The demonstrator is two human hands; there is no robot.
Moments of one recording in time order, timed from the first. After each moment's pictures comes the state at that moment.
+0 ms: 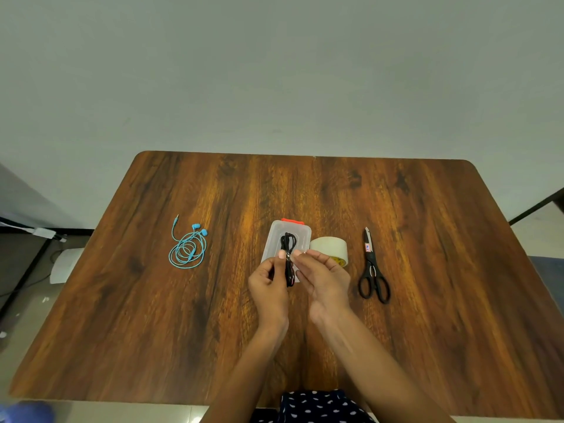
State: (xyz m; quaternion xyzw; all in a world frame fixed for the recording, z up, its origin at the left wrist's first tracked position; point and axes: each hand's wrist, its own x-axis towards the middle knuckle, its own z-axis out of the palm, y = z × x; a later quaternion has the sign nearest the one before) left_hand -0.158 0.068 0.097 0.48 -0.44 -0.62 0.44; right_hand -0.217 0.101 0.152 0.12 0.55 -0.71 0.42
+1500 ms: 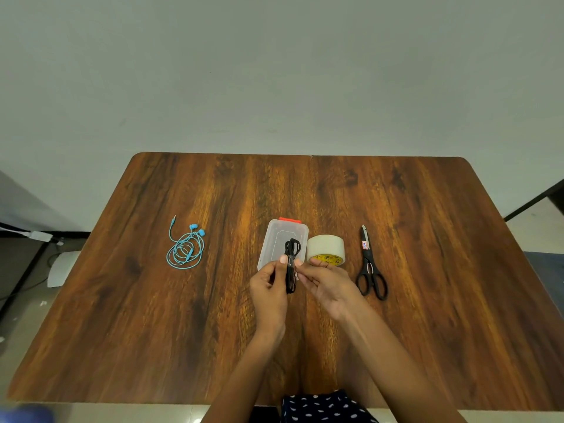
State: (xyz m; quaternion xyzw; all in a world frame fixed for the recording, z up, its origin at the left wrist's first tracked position) left_hand -0.150 0.073 0.095 0.46 -0.50 -0.61 0.41; right_hand -0.247 0.109 0.130 0.09 0.53 -0.64 0.55
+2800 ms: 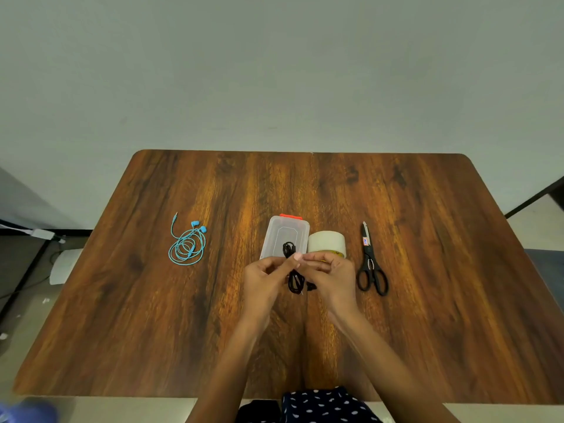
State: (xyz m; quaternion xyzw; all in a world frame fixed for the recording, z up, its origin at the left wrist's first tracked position) left_hand -0.134 0.056 0.110 0.43 -0.52 -0.67 0.30; right_hand -0.236 0.124 0.117 -0.15 0.68 -0.62 0.36
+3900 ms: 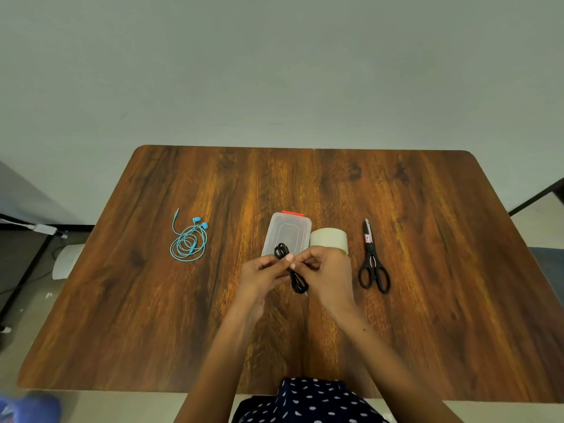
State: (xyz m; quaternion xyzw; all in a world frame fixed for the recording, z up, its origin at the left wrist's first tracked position) left_hand -0.124 0.040 0.106 0.44 -0.42 -0.76 0.22; right_hand -0.235 0.118 0.127 -0.36 0.78 -0.45 0.24
